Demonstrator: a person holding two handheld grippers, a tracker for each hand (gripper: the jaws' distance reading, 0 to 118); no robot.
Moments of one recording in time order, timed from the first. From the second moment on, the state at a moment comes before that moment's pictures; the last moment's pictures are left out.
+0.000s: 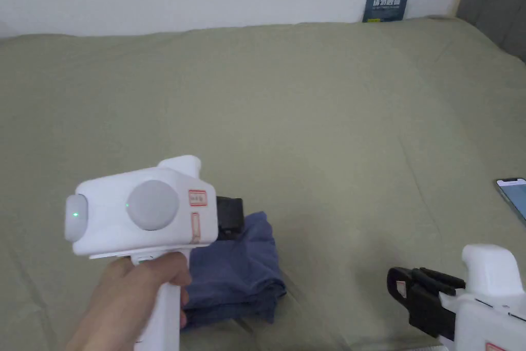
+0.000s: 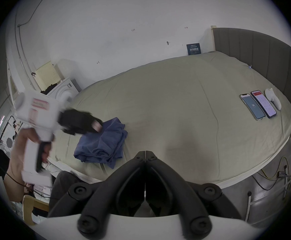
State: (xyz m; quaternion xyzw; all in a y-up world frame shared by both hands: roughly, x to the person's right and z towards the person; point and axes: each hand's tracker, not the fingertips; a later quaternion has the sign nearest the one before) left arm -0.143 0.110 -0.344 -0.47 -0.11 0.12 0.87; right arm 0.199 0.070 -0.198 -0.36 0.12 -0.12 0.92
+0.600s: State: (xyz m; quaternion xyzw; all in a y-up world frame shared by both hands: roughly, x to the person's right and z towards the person) left arm -0.093 -0.057 -0.382 -0.60 -0.24 0.30 0.70; right arm 0.192 0.071 -0.199 -0.38 0.11 -0.11 0.91
